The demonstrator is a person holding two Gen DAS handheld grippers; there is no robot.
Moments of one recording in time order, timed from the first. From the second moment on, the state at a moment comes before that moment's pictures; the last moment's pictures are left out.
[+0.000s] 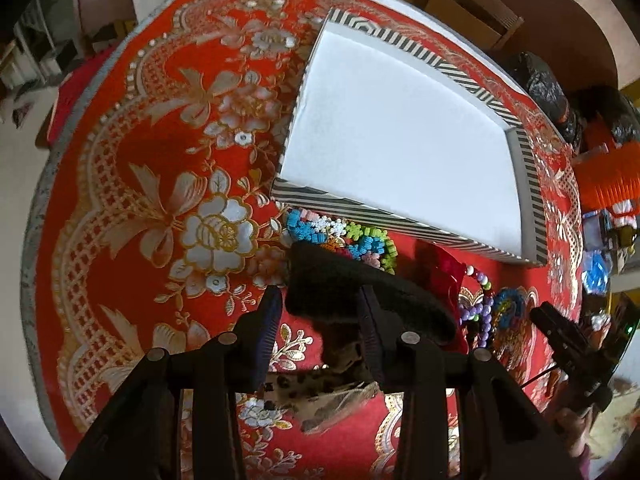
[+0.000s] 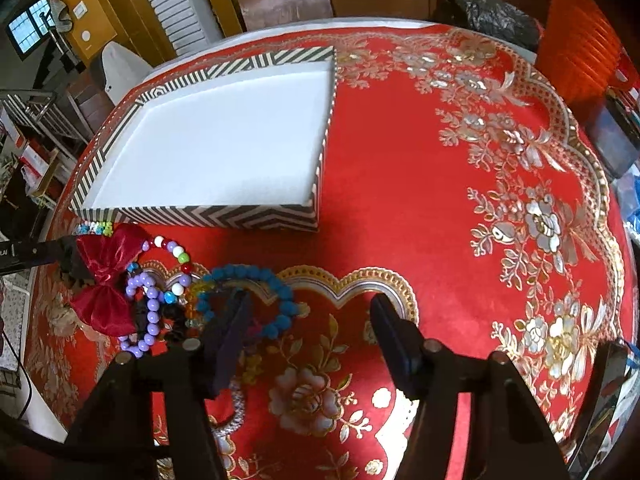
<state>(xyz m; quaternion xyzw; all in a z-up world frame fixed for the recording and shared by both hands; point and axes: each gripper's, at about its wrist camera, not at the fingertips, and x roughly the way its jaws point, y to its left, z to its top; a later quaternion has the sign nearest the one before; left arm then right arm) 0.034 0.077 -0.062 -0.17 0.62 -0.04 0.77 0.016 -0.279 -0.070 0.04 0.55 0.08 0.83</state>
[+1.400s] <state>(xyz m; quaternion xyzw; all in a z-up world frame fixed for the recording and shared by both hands) 0.028 0.055 0.040 -0.14 0.52 -0.11 0.84 -0.006 -0.271 0.042 0.08 0.45 0.16 0.88</state>
